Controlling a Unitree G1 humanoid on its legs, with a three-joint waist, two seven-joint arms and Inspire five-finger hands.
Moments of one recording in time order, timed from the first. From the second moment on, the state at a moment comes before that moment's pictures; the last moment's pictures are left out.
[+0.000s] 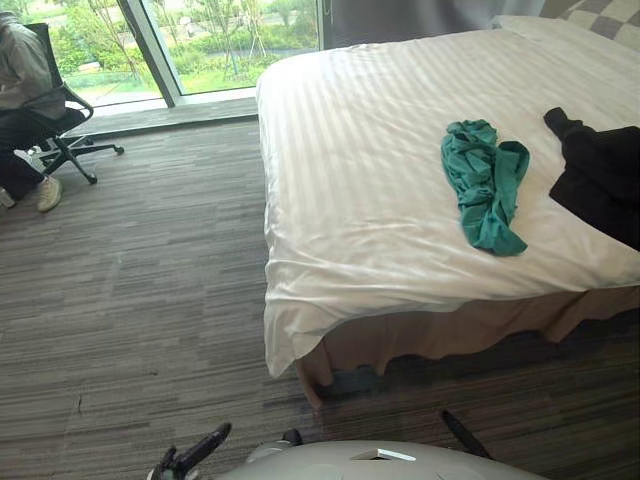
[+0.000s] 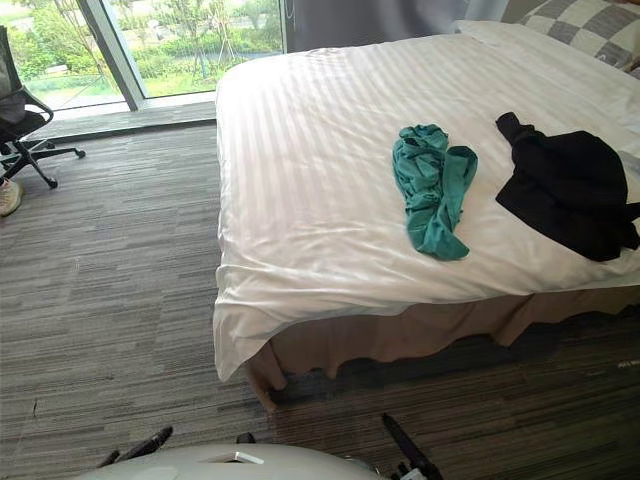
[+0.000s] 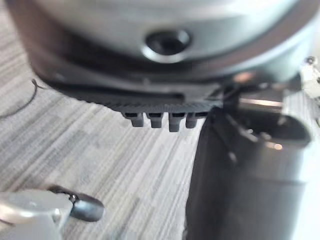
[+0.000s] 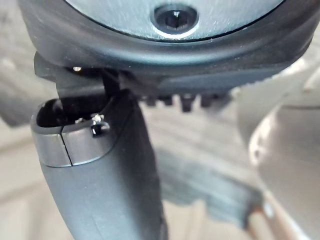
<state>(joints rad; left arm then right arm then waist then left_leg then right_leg) 0.22 0.05 0.55 0.89 -0.13 0.03 0.03 0.19 -0.08 -0.64 1.00 0.56 0.09 0.02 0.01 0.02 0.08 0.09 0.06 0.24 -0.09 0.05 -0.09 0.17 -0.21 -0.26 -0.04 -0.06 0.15</state>
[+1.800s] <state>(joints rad) 0.05 0.08 0.08 0.66 -0.40 -0.10 -0.10 -0.85 -0.25 0.19 0.49 0.63 0.20 0.20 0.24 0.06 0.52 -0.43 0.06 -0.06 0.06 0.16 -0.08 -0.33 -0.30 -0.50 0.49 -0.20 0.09</state>
